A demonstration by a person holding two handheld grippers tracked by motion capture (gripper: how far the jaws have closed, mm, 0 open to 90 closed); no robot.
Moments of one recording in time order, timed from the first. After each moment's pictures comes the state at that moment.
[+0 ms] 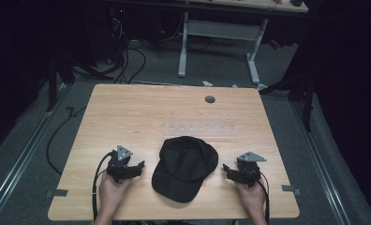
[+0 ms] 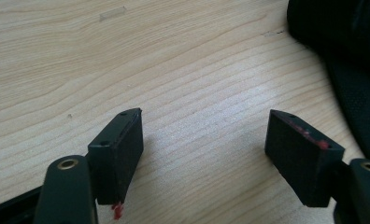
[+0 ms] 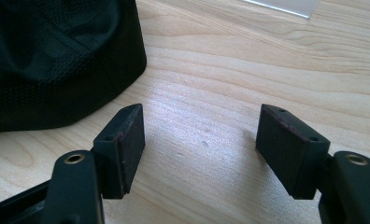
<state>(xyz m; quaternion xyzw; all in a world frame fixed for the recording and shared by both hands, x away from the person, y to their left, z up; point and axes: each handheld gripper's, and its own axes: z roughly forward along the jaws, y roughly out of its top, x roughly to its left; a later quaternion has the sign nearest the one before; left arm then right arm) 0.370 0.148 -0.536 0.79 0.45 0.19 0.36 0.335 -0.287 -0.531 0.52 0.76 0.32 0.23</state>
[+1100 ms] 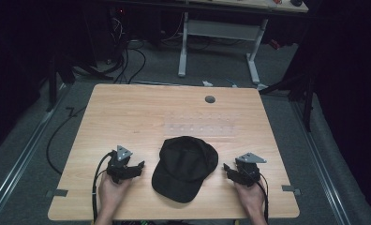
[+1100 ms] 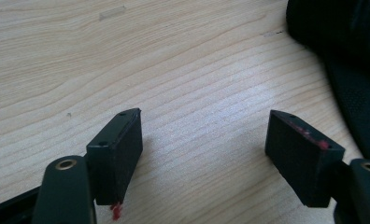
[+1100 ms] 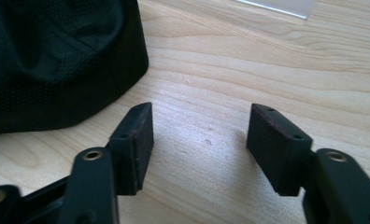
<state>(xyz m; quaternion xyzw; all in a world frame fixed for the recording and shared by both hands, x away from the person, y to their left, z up) 0.370 0.149 -0.536 0.79 0.45 0.19 0.36 0.331 -0.284 -0.531 0.52 0.76 0.32 0.24</state>
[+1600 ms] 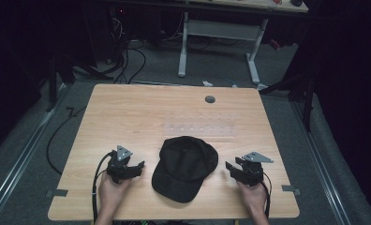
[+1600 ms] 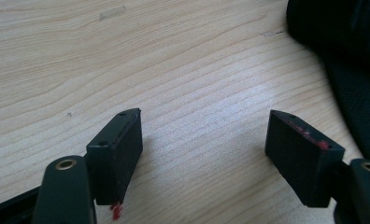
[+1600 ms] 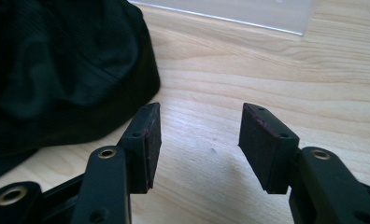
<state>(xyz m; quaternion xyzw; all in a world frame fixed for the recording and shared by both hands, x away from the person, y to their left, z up) 0.370 0.149 -0.536 0.79 0.45 0.19 0.36 0.326 -0.291 -0.516 0.52 0.74 0.37 0.21</state>
